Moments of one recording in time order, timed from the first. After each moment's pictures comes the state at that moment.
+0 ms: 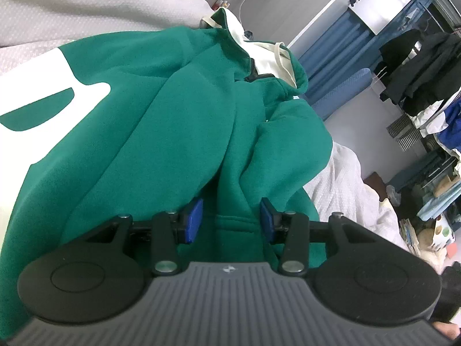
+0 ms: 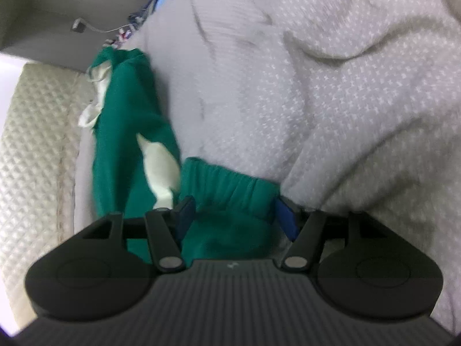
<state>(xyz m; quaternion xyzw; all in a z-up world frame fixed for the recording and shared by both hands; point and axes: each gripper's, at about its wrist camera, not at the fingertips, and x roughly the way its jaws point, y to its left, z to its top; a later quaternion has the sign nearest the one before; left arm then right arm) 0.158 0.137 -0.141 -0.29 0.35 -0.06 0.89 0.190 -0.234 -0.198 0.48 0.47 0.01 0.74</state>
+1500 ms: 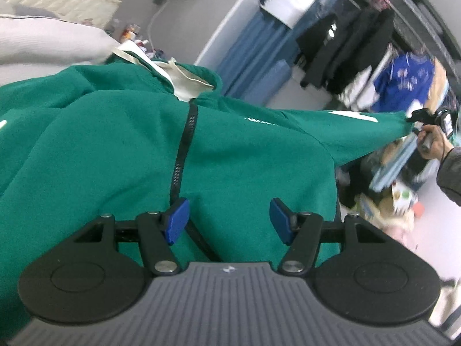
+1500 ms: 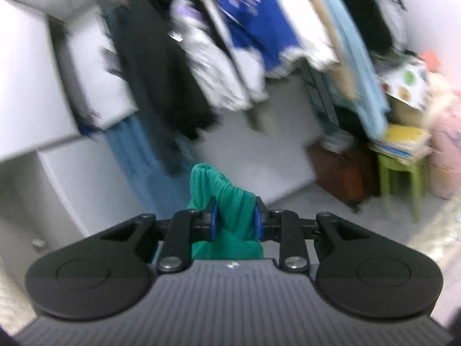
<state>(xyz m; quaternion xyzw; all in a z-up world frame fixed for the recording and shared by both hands) 0.124 0.046 -0.097 -0.23 0.27 -0.20 0.91 0.342 -0.652 0.113 0.25 0.08 -0.25 0.93</state>
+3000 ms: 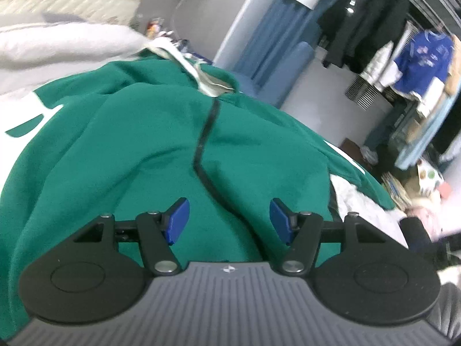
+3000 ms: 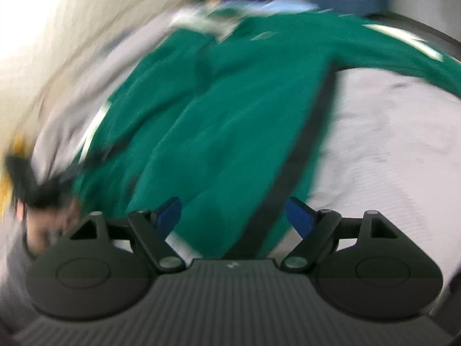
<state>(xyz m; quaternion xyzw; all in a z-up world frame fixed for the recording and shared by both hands) 0.054 0.054 -0.074 -0.20 0.32 -0.13 0.92 0.057 -0.291 -0.012 0.06 0.51 0.20 0.83</state>
